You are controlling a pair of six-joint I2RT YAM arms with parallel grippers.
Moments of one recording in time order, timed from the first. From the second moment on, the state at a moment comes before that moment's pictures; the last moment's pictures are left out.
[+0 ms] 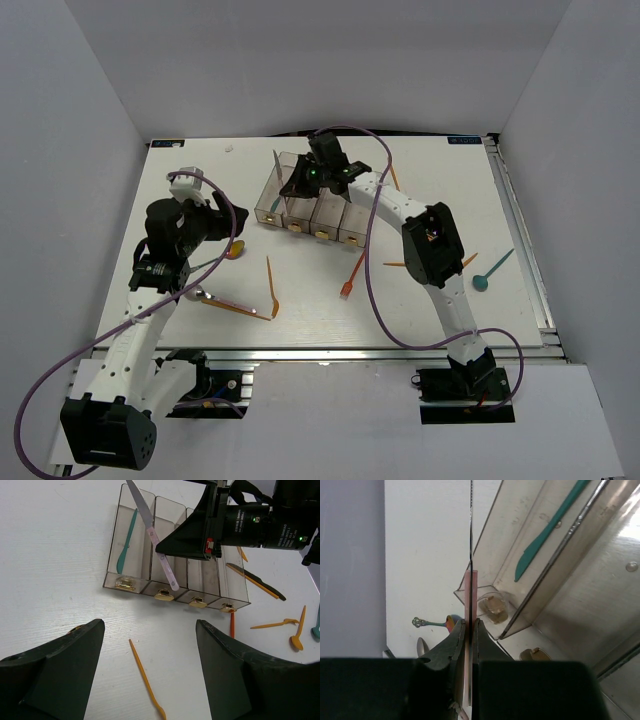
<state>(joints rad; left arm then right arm) -0.10 0.91 0.79 -0.16 0.26 -0.30 0.65 2.31 2.01 -0.30 -0.33 0.78</state>
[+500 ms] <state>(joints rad) -0.10 0.91 0.79 -0.16 0.26 -0.30 0.65 2.31 2.01 -0.38 -0.21 0.78</state>
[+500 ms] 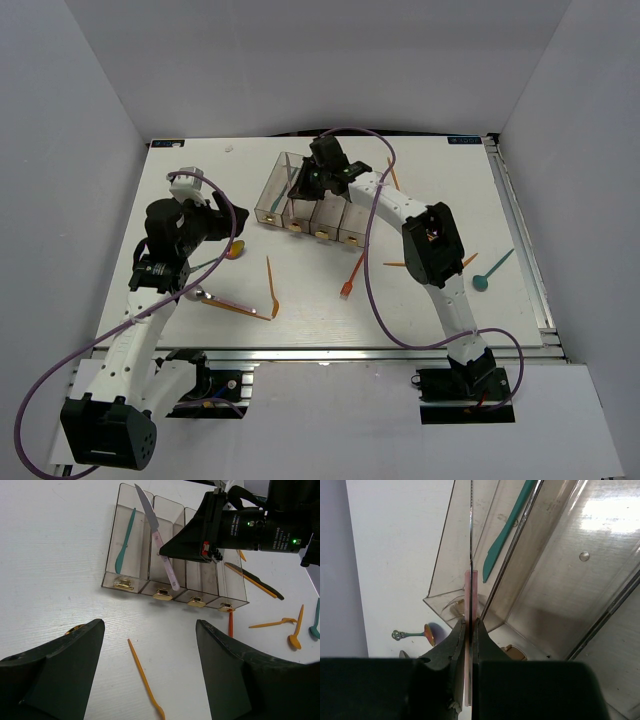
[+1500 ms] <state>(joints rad) -0.09 0.91 0.79 -0.16 0.27 -0.30 0.66 2.33 2.01 -0.37 -0.26 0.83</state>
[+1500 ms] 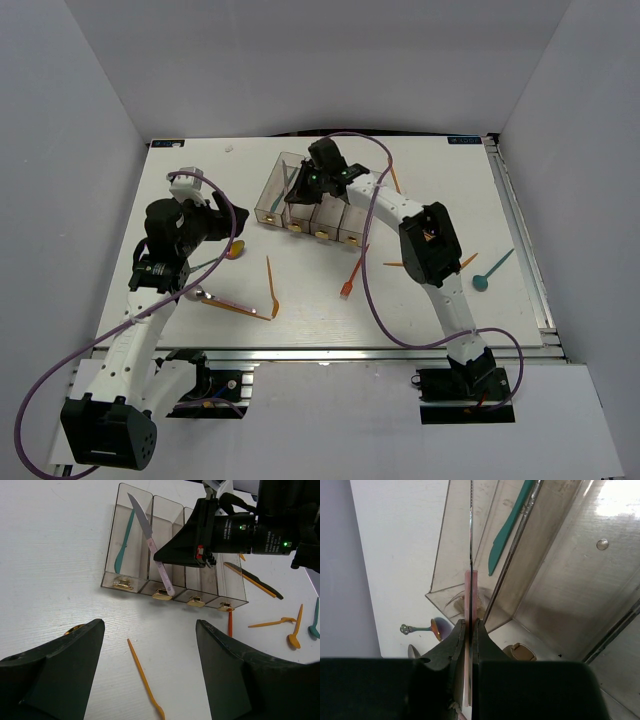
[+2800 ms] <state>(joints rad) -0.09 0.89 0.79 -0.16 0.27 -0.30 0.57 2.27 2.00 -0.27 -0.58 0.42</state>
